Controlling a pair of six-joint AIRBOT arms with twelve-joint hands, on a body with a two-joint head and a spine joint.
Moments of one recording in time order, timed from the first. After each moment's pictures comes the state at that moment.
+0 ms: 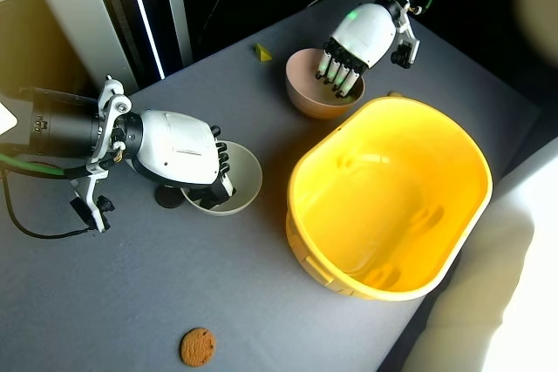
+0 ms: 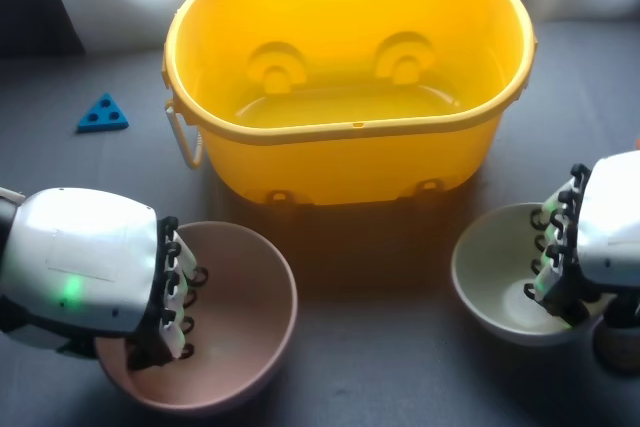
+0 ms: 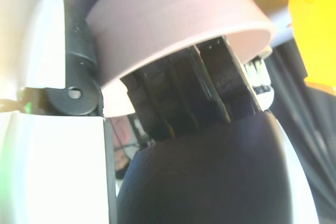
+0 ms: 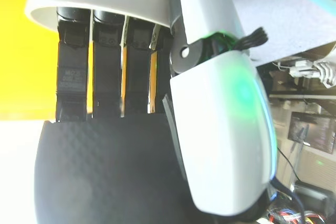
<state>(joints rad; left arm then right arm) 0.45 -0.96 1.32 1.44 -1.04 0.07 -0.43 -0.82 0.99 -1.03 0.54 -0.28</state>
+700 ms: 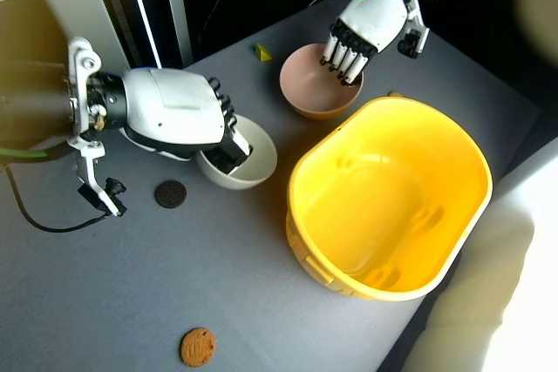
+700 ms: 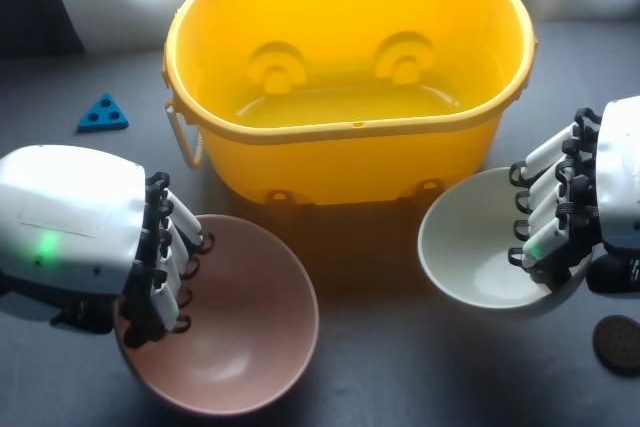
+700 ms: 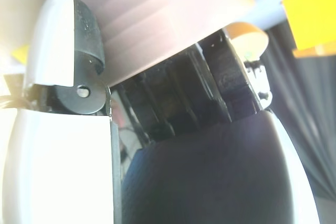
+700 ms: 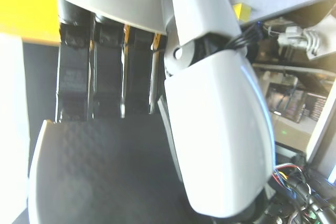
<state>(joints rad) 0.36 -0.91 1.32 1.44 -1.14 -0.03 -0.34 -0.76 0.98 -1.07 0.77 -0.27</state>
